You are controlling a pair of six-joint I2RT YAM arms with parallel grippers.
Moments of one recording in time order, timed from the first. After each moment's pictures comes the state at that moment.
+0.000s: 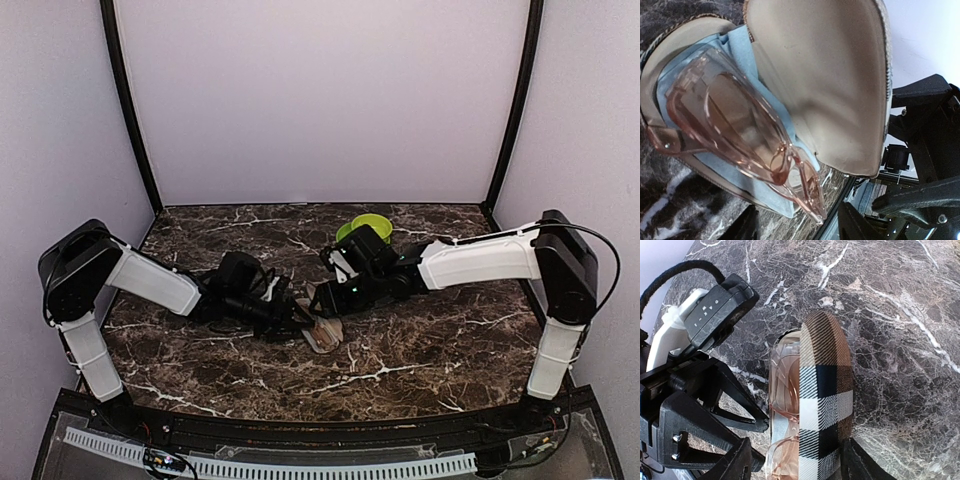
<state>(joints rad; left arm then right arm) -0.73 1.79 0.78 0.28 0.64 -0.97 0.95 1.84 1.22 -0.24 -0.15 0.54</state>
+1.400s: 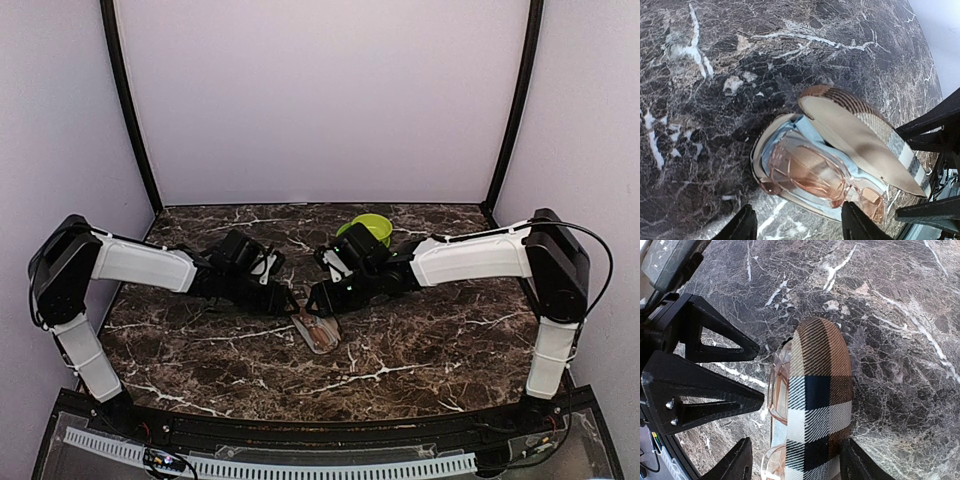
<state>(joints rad) -0.70 1.73 0.95 -0.12 0.32 -0.50 0.95 1.89 1.28 -0.28 -0.16 0.50</state>
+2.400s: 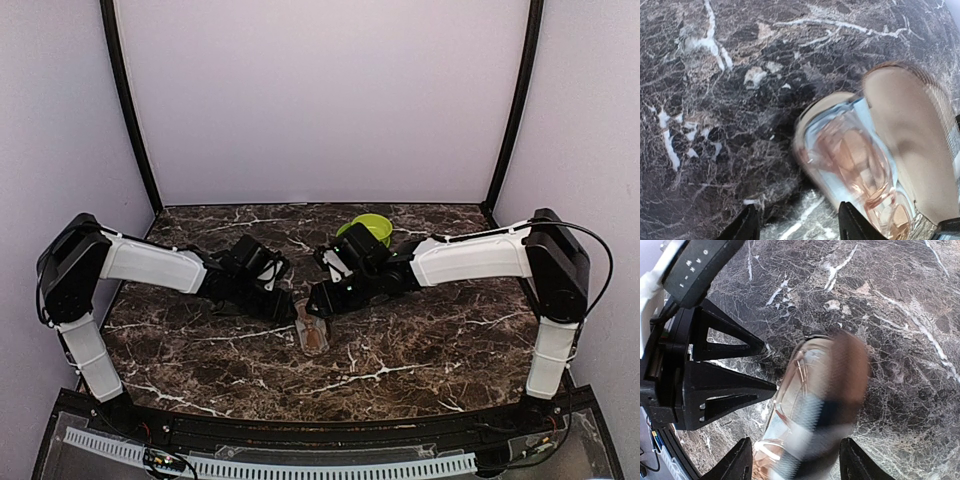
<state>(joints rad) -0.74 1.78 0.99 -0.20 0.18 -0.44 0.95 1.89 1.28 -0.28 -0.16 0.50</state>
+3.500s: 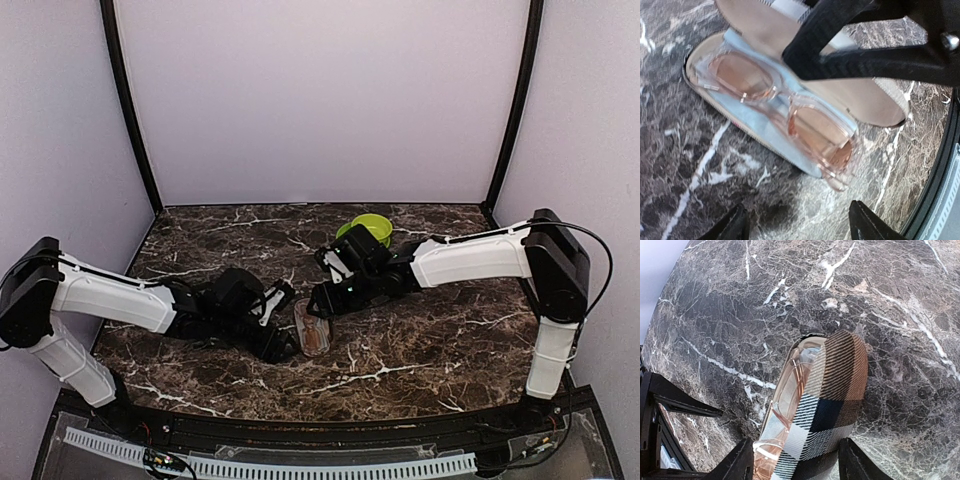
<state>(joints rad) -0.93 1.52 0.72 -0.07 0.14 -0.35 0.95 1.89 1.27 -0.27 -0.16 0.50</state>
